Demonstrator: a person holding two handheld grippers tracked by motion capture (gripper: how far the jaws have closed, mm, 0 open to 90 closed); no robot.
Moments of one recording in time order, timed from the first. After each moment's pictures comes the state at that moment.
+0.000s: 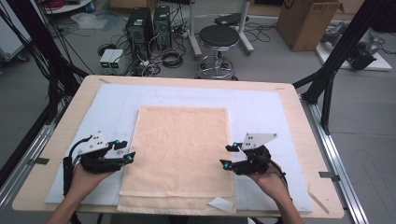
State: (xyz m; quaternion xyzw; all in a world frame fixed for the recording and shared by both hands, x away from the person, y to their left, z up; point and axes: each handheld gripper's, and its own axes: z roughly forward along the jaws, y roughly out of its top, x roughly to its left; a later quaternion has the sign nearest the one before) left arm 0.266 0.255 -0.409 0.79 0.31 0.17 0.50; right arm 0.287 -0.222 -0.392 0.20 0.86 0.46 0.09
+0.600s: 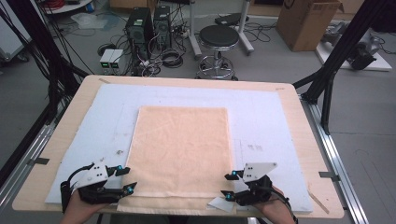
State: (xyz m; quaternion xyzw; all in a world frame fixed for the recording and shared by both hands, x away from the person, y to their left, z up) left arm 0.211 0.245 -0.432 0.83 0.25 0.14 0.48; right arm 0.233 -0.229 -0.433 0.16 0.88 0.45 0.05
